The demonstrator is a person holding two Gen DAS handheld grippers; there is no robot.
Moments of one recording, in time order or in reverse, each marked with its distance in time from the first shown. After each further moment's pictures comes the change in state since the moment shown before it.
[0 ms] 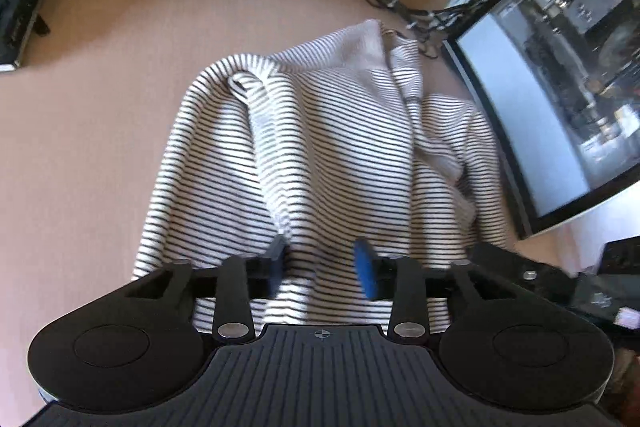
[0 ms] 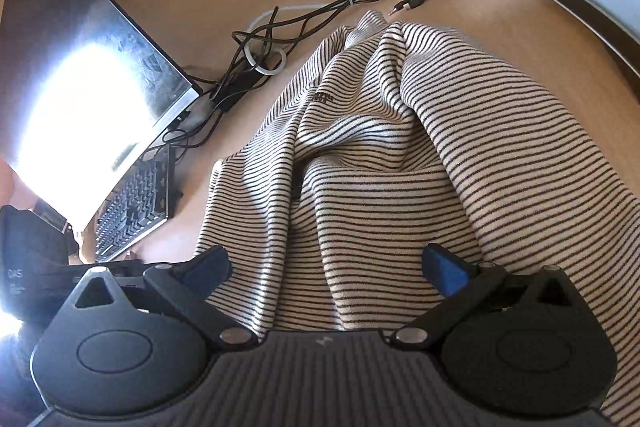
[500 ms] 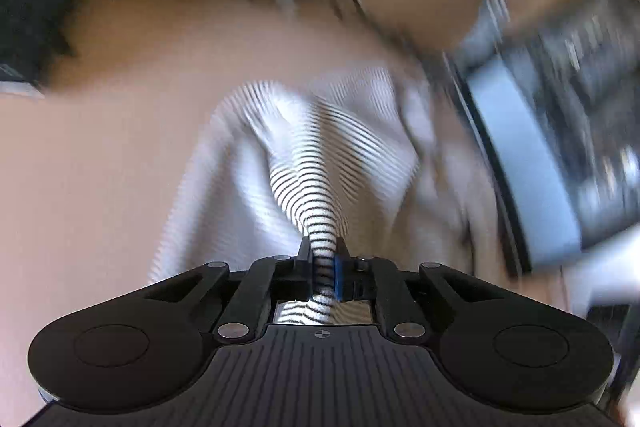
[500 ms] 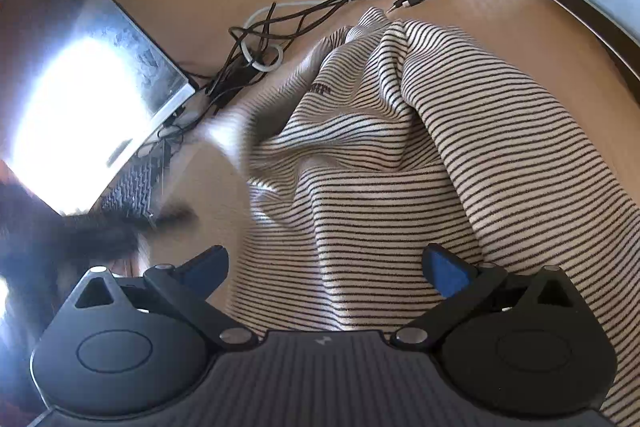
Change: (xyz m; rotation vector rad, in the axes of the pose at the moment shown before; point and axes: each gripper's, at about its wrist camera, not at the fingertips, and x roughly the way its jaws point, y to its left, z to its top) left arm -0.040 0.030 0.035 -0.155 -0.200 0.062; right arm 0.001 0.002 0.004 -0.023 0.029 -0.013
